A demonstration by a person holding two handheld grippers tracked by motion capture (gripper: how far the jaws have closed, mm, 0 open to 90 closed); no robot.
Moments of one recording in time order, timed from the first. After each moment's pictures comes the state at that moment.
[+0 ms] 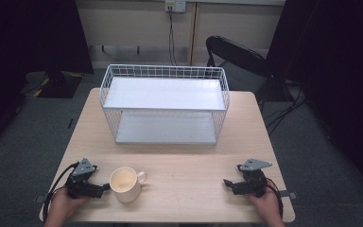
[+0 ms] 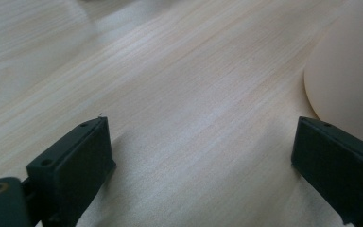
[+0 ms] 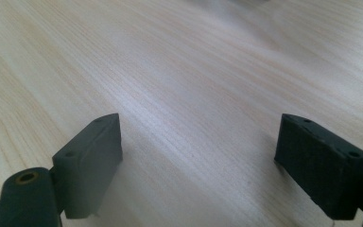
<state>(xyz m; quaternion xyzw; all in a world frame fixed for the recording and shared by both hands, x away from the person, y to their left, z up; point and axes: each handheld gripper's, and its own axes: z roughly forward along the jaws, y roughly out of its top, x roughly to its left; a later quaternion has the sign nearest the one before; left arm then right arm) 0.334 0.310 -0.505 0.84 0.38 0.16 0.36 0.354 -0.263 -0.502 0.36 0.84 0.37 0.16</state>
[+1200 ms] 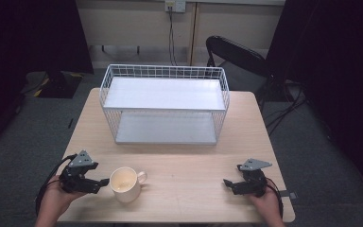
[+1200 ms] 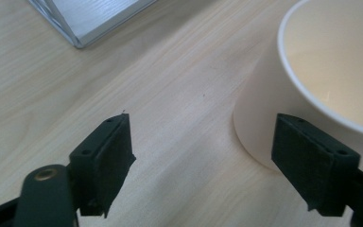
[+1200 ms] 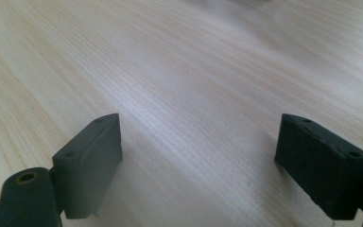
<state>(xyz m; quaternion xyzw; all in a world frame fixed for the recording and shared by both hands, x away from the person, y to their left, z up) 0.324 0.294 -0.432 0.86 0.36 0.14 0.33 0.354 -0.262 -0.502 0.36 0.84 0.37 0.16</state>
